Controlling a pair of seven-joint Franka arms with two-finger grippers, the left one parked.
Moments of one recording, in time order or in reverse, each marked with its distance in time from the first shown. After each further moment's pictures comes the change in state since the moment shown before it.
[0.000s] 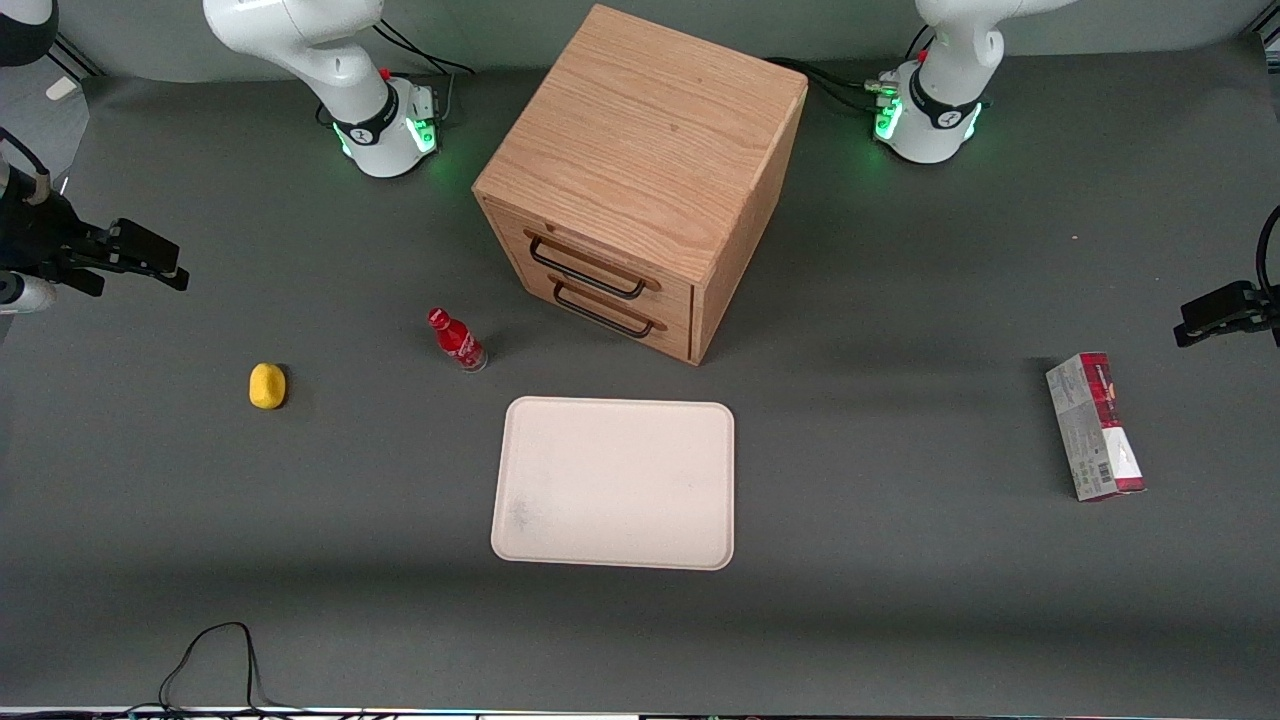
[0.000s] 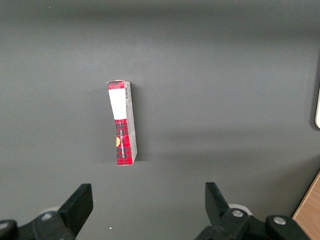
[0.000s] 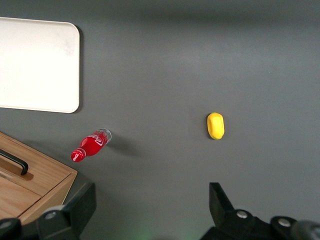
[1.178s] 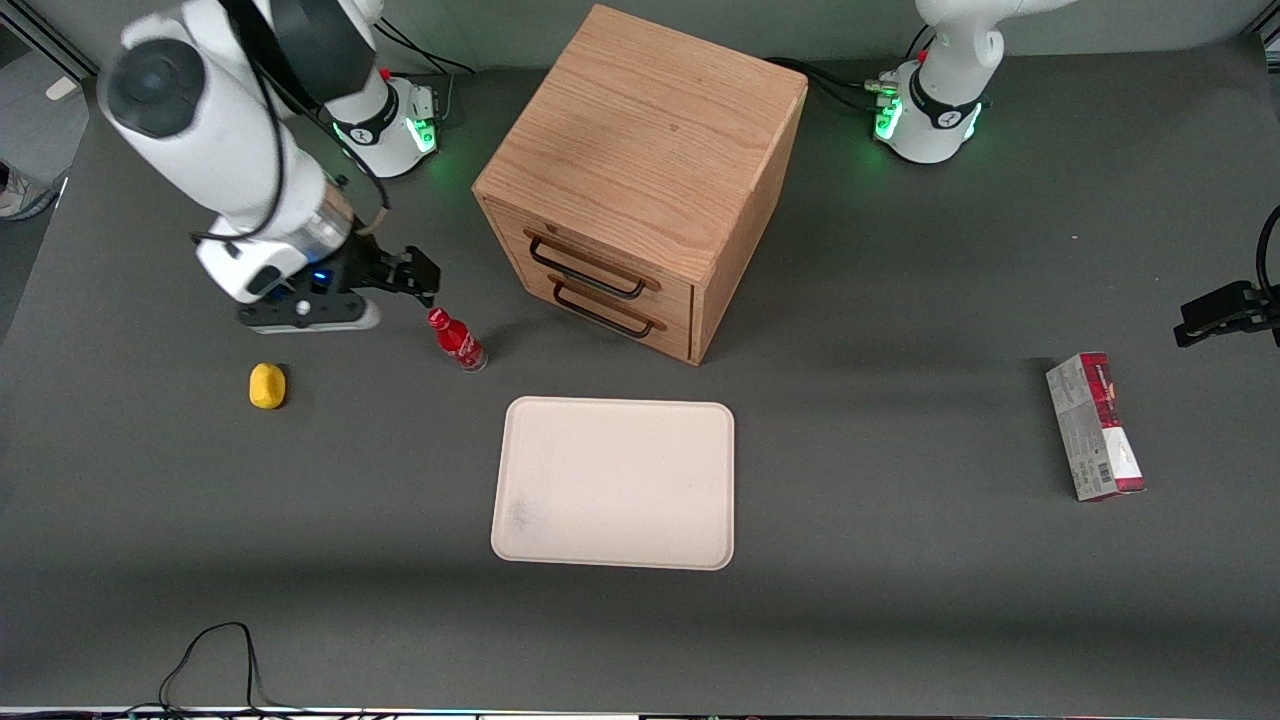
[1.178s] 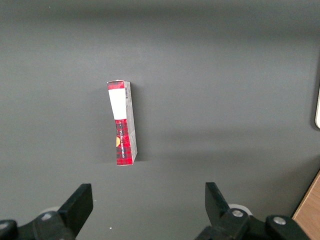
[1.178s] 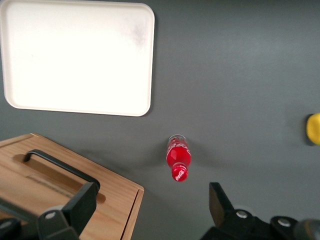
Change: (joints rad) arm 0.026 0.060 0.381 -0.254 0.018 0.331 0.416
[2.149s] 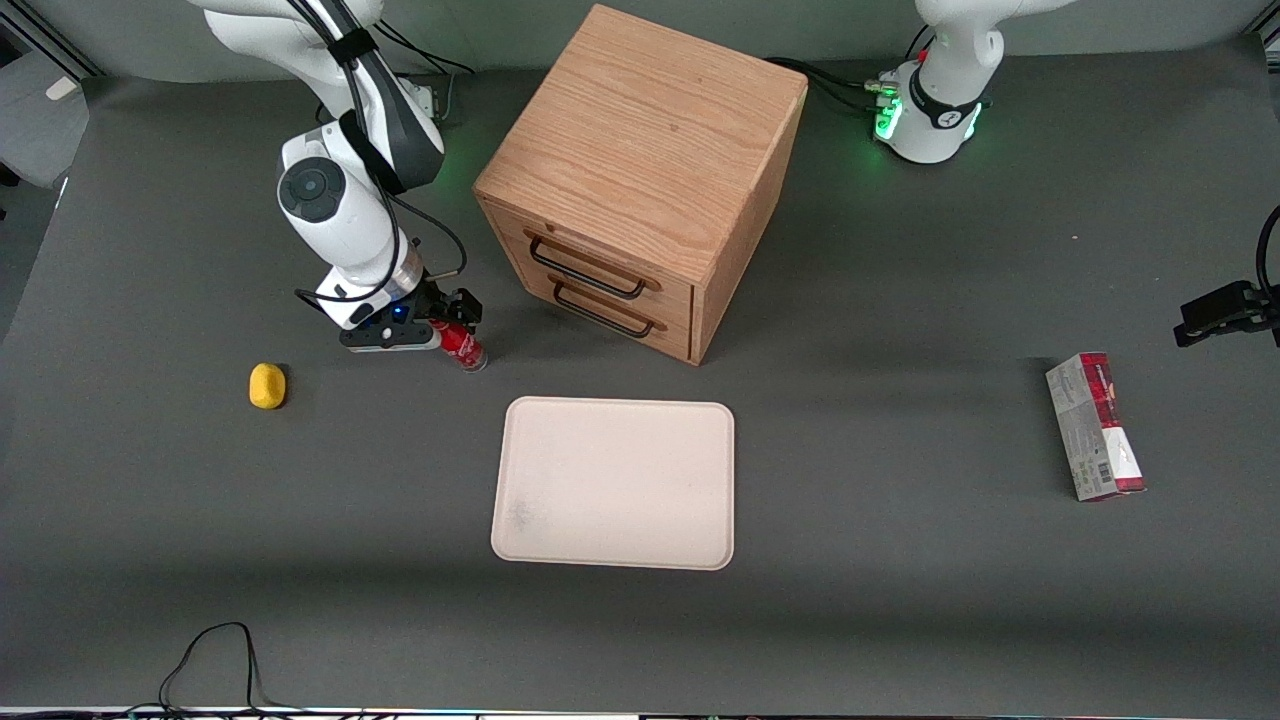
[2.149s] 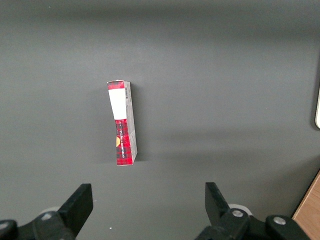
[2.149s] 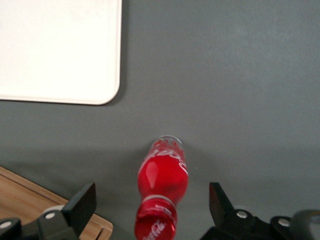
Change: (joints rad) arm 0.000 -0.011 -0.003 -0.546 -0.002 0.578 0.000
